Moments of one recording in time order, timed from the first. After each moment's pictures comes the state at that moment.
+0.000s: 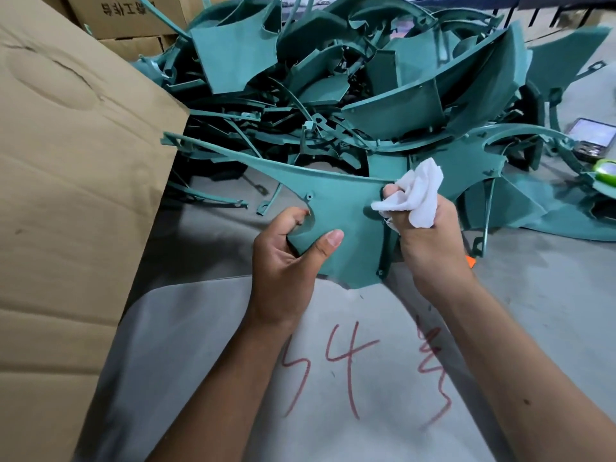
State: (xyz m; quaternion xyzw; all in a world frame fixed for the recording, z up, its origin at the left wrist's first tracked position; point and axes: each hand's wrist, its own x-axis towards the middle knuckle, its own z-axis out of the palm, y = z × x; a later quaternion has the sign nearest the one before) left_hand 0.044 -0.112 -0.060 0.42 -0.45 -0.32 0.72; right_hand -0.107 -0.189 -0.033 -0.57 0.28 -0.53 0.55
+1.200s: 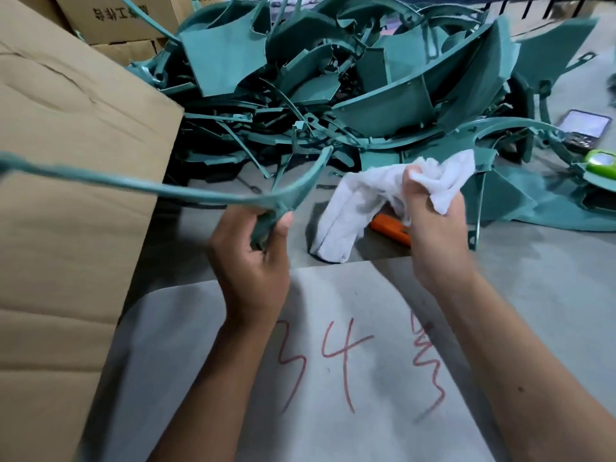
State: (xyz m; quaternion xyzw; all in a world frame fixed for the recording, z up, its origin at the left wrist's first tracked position) left_hand 0.070 -0.108 -0.050 0.54 -0.55 0.15 0.62; right_hand -0.120 -0.208 -0.041 -0.57 0.34 -0.58 0.48
